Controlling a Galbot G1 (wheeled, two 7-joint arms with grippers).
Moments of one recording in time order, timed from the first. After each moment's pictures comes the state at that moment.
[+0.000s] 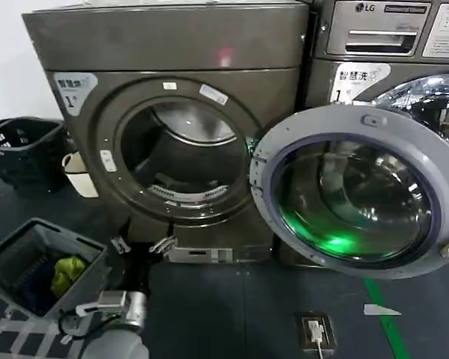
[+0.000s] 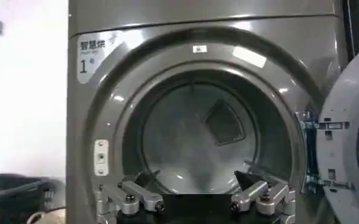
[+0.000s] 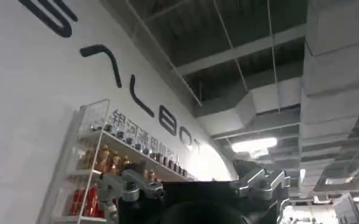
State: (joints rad) left arm 1.35 -1.43 -0.46 -2.23 -0.02 0.23 -0.13; right arm -1.76 0.91 2.38 1.99 0.86 -0.28 0.12
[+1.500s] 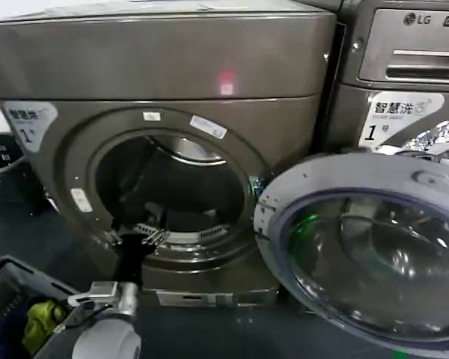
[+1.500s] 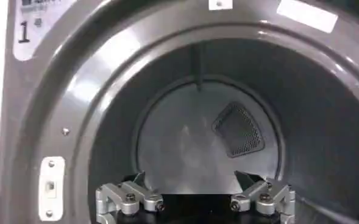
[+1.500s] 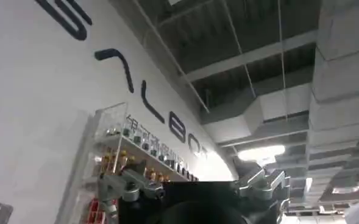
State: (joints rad) left arm 1.11 -1.41 -0.49 -1.96 -0.04 0.19 -0.11; right arm -1.77 0.91 2.39 2.05 0.75 -0.42 0.09
